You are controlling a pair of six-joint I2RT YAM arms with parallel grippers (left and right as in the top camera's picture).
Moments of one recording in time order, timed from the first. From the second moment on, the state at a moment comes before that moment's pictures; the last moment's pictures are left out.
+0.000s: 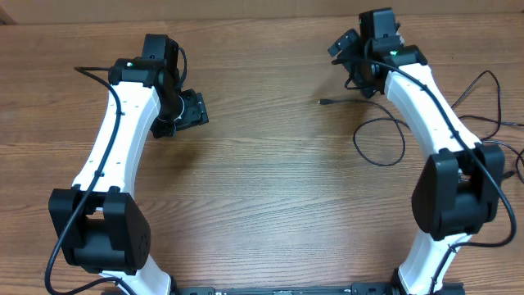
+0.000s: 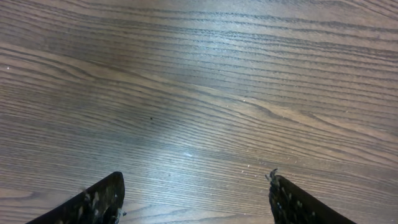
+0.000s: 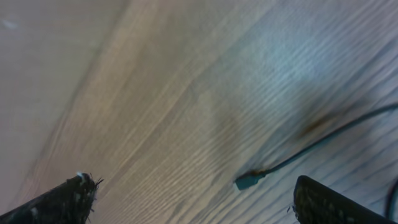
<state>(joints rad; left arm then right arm) -0.09 1.82 1.60 -1.18 0.09 -0.39 0.17 2.01 1.68 -0.65 0.00 1.01</state>
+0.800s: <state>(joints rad) -0.09 1.82 1.60 -1.18 0.09 -0.39 0.12 2.10 1.89 -1.00 0.01 1.09</state>
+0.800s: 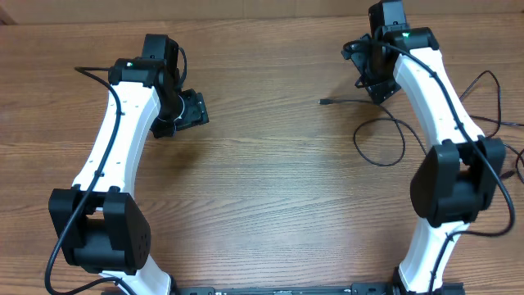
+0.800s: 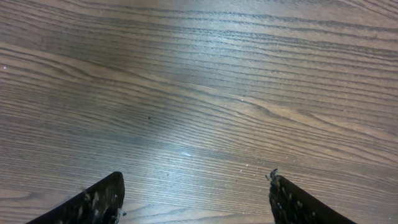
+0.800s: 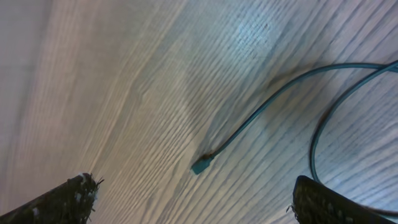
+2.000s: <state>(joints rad) -0.09 1.82 1.60 -1.18 0.09 -0.39 0.17 2.33 1.89 -1.02 0.01 1.26</state>
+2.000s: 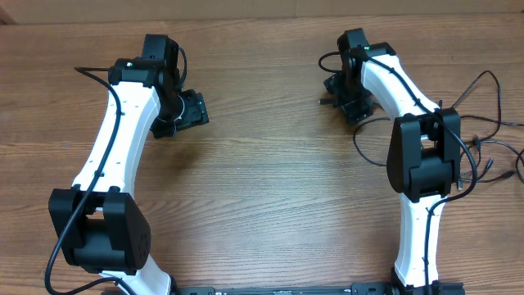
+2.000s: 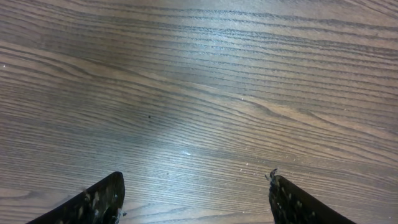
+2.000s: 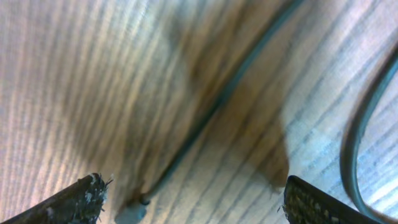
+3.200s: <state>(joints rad) -0.09 1.82 1.60 -1.19 0.09 -0.39 0.16 2.32 1.87 -1.19 0.04 1.19</state>
